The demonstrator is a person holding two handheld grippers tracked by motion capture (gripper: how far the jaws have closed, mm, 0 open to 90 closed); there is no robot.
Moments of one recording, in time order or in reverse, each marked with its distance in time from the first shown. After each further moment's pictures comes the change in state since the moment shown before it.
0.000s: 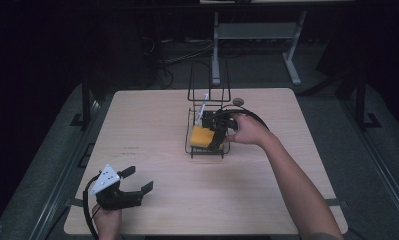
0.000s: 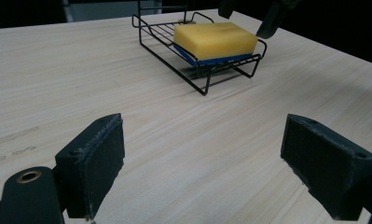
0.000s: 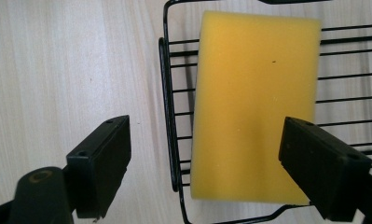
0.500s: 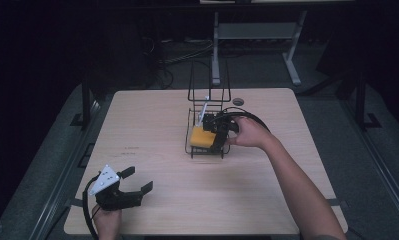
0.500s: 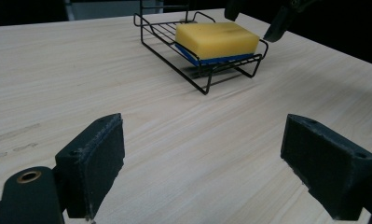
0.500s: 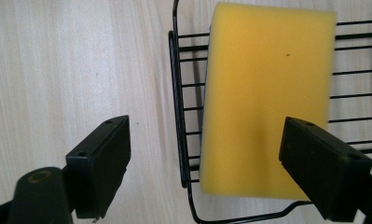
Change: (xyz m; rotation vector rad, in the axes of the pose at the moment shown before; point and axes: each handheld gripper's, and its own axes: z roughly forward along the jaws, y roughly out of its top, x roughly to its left) left arm 0.001 -0.001 0.000 -0.002 0.005 -0.011; right arm 0.007 -0.004 0.002 -0.002 0.002 -0.004
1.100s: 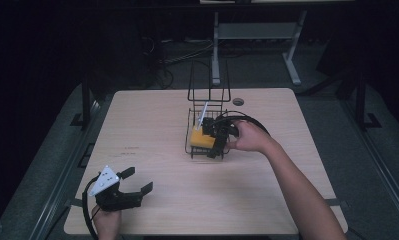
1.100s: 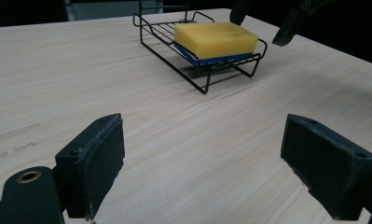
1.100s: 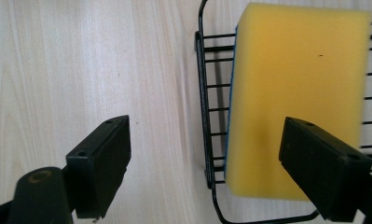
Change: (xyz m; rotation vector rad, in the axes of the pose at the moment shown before) left arm -0.002 0.000 -0.002 -0.004 0.001 0.003; right arm 0.014 0.000 0.000 0.005 0.029 0.005
